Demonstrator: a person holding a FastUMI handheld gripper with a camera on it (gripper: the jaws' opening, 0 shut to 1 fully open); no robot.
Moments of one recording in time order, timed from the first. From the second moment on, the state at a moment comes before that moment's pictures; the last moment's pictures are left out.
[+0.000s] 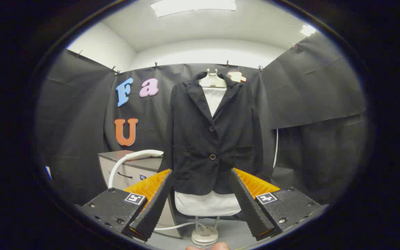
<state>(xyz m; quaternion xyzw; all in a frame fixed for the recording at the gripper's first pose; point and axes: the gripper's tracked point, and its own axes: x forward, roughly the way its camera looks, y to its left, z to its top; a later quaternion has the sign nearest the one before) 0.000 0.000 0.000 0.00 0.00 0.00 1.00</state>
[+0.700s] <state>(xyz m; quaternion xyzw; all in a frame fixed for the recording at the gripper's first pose) 0.007 -0.047 -0.022 0.03 0.04 -0.02 1.00</state>
